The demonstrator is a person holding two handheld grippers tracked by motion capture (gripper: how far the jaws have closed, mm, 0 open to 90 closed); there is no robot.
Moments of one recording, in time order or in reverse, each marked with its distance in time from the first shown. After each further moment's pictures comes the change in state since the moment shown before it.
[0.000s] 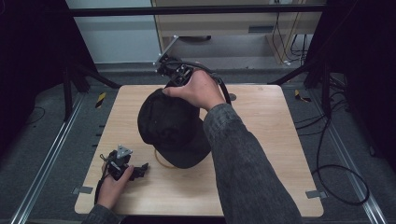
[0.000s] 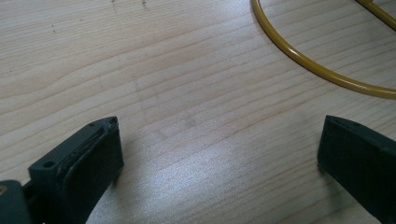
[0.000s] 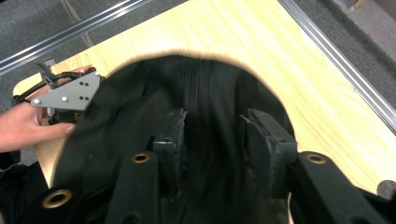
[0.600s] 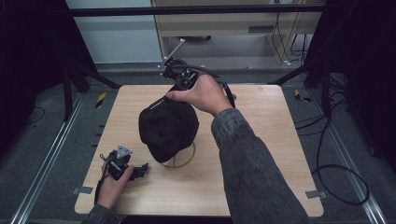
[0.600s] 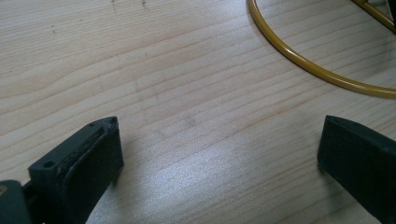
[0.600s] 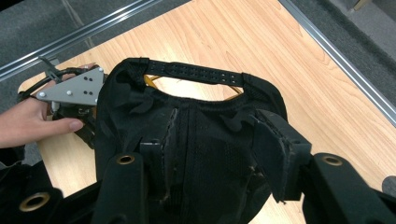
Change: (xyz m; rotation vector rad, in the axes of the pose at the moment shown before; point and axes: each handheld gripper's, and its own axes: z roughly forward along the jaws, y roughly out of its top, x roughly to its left) left arm 0.000 0.000 0.000 0.000 -0.001 -0.001; right arm 0.001 -0.015 -0.006 -0.026 0.006 0.009
